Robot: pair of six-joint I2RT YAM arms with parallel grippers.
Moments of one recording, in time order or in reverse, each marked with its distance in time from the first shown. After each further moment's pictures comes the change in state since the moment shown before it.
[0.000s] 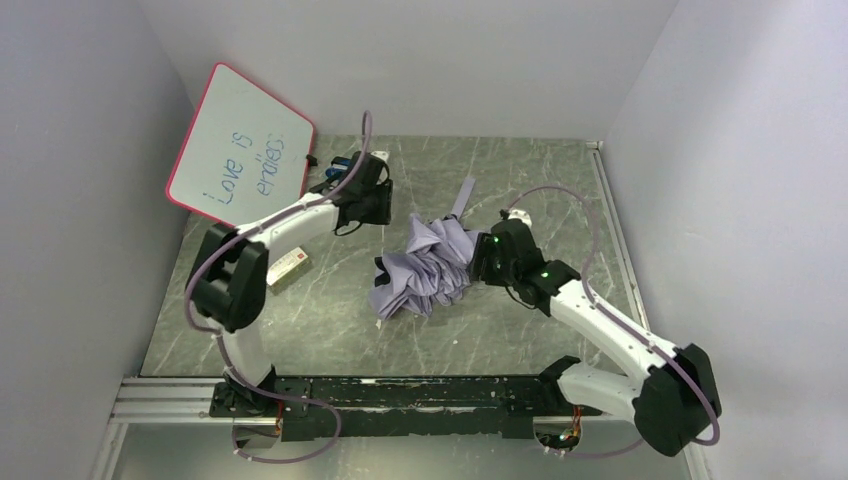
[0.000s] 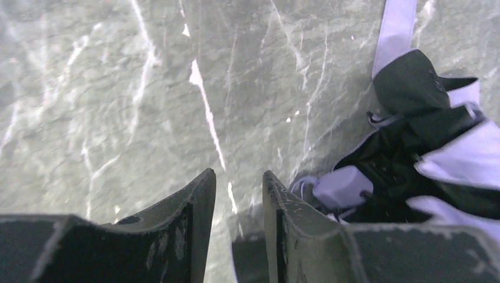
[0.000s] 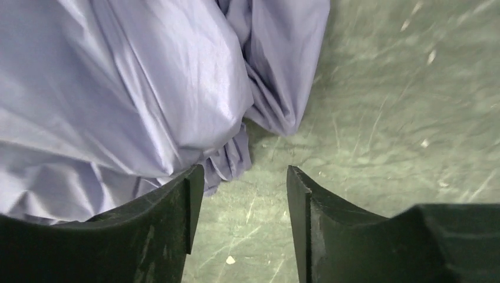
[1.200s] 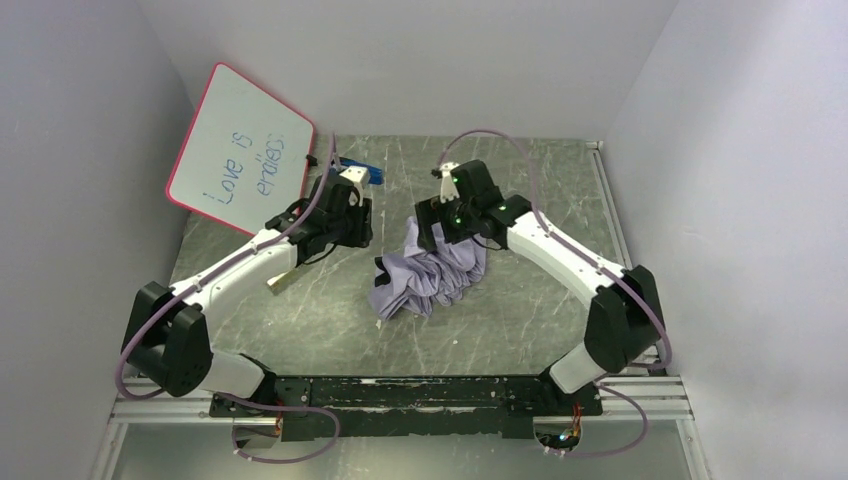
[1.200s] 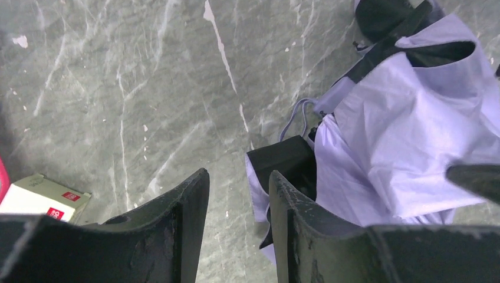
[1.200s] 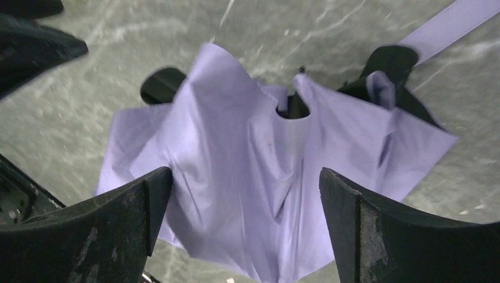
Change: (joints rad) left arm 0.011 -0.460 -0.322 -0.026 0.008 0.041; right arm 0.016 0.399 0.552 -0.098 -0.297 -0.412
